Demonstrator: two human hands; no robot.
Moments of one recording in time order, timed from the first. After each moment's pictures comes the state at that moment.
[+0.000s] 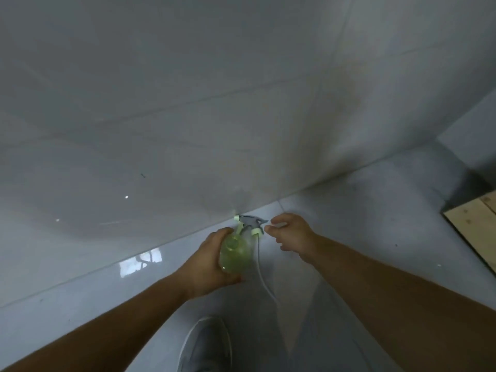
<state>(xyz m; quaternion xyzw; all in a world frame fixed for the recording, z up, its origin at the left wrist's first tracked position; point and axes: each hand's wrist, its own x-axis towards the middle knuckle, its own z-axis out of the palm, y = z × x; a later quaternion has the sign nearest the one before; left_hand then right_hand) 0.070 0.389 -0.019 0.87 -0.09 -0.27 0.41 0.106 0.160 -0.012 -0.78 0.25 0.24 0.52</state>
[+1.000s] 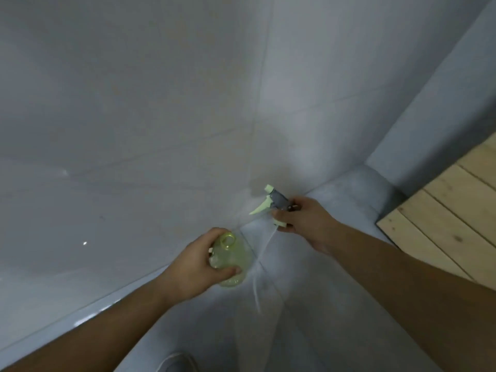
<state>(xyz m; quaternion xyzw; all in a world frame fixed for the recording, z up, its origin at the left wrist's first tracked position) 0.093 0.330 0.058 0.84 -0.19 -0.19 0.48 0.097 0.073 0.119 -0.74 0.21 0.09 0.63</state>
